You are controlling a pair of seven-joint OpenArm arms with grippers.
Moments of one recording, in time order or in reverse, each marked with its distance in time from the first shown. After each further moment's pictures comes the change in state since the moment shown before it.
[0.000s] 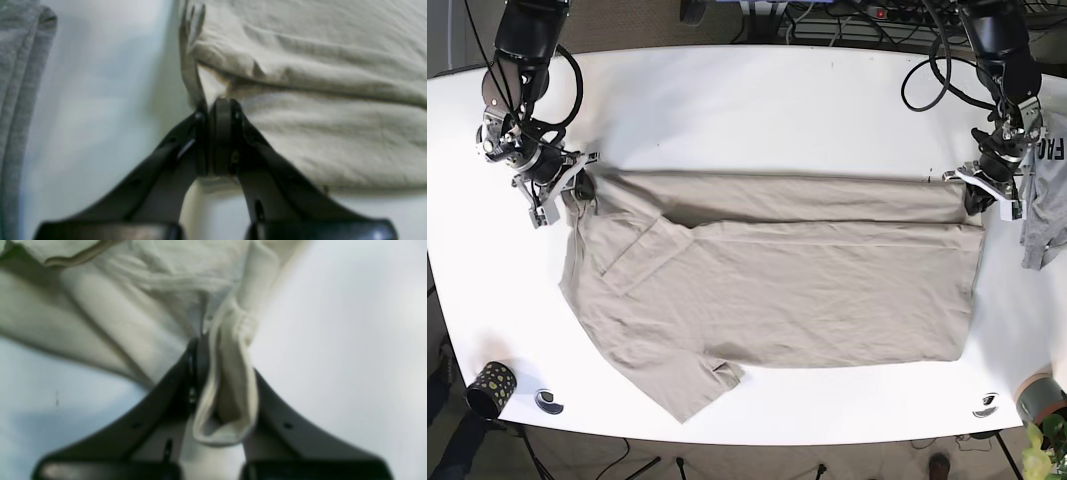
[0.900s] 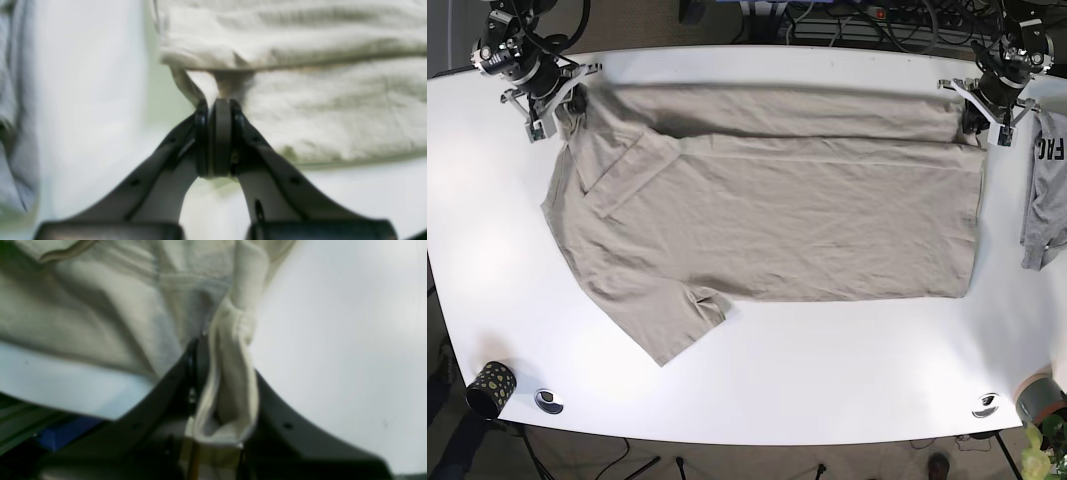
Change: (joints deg) left arm 25.4 -0.9 -1.6 24.2 0.8 -0.4 7.1; right arm -24.7 -8.9 12.8 25.6 -0.1 0.4 -11.6
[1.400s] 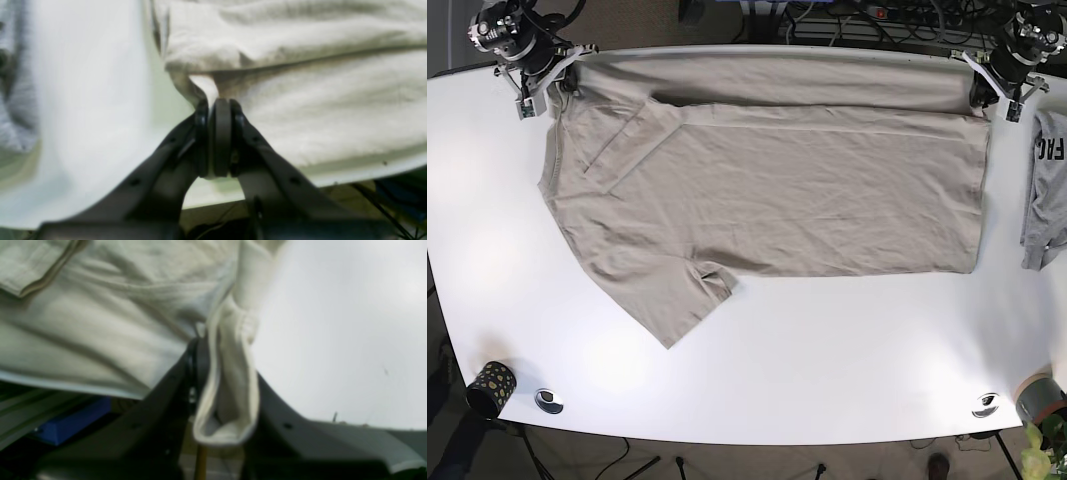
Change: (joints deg) left arm 3.0 2.1 -8.6 0.3 0.5 -11.9 2.2; right arm -3.4 -2.7 5.0 1.1 0.1 0.2 0.2
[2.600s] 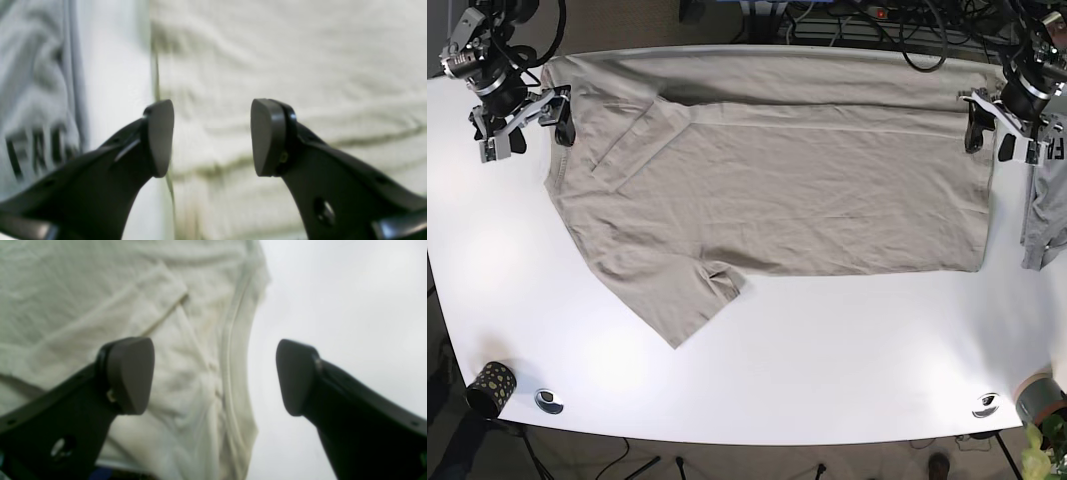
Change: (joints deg) left arm -10.3 4.2 -7.1 10.7 -9.4 -3.3 13.8; right arm 9.1 4.0 4.5 0.6 11.6 1.5 0.0
